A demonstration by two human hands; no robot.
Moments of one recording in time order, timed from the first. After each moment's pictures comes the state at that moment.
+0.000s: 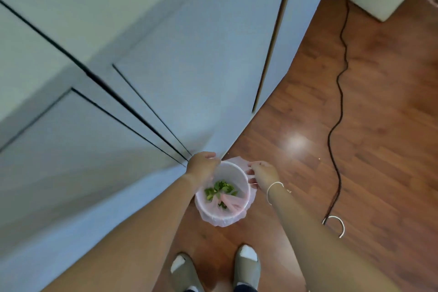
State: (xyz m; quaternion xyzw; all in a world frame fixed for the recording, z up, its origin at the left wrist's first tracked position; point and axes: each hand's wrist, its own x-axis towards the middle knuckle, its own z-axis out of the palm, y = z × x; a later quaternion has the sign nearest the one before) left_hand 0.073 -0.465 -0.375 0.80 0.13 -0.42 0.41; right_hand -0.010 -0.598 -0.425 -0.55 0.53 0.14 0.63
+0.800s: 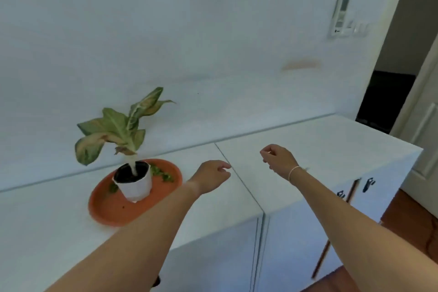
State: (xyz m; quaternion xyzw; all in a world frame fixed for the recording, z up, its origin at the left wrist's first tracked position) left_hand 0.072 -0.296 0.075 0.90 -0.03 -0.08 0.43; right_hand 0.120 -0.502 0.071 -0.87 0.01 -0.02 0.49
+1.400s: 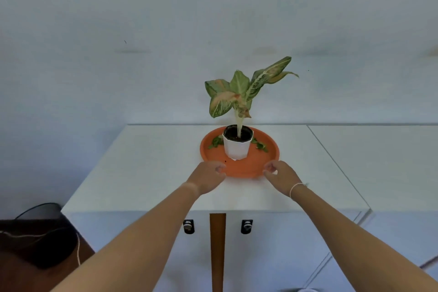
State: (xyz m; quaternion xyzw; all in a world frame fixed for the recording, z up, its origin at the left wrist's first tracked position) left_hand -0.062 -0.062 0.014 0.90 0.15 -0.02 0.41; right_hand 0.045 -0.263 -0.011 -0.92 -0.17 0.10 0.35
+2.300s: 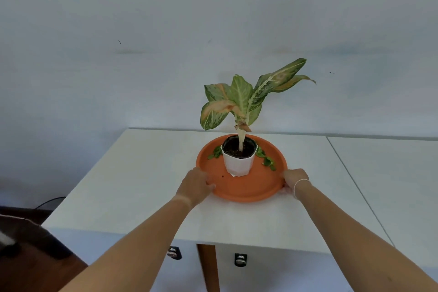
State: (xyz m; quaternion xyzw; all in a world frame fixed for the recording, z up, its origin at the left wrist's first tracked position) left_hand 0.007 -0.040 -0.022 0.94 0.24 0.02 0.25; right_hand 0.156 -0.246 -0.023 -0.79 0.13 0.23 0.55
